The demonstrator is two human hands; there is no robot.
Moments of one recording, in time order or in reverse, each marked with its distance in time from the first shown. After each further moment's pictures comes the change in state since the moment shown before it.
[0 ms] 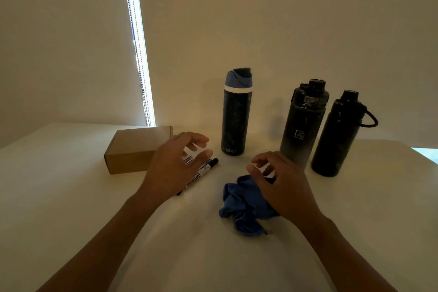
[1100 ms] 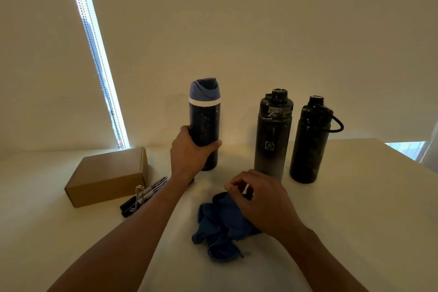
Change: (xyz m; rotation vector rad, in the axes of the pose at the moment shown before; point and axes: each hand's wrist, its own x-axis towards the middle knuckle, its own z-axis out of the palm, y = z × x) left_hand 0.104 0.014 0.110 -0.105 0.125 -0.299; right_hand 0.003 0.018 -0.009 0.002 -0.007 -0.036
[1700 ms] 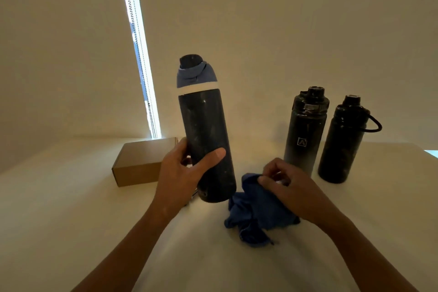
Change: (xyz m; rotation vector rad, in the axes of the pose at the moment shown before) left_hand -0.099 0.007 -0.122 -0.372 -0.077 0.008; right_hand 0.004 -0.019 -0.020 0.299 -0.202 0.201
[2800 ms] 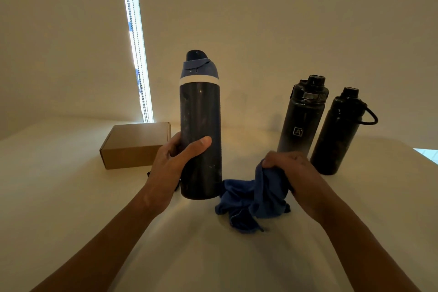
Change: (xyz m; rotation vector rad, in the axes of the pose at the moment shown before) left_hand -0.012 -0.013 -0.002 -0.337 -0.127 -0.208; right_hand -0.015 -0.036 -0.016 0.514 -0.039 0.283
